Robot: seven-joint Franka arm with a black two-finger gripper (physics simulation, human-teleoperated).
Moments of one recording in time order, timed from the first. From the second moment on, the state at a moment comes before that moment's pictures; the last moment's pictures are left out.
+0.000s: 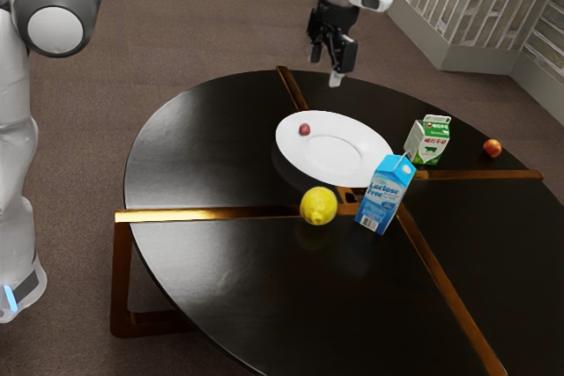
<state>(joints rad) -0.18 0.07 0.26 -1.37 -0.03 1.52 -0.04</state>
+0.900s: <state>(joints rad) -0.13 0.20 0.57 -1.48 0.00 1.65 -0.05</state>
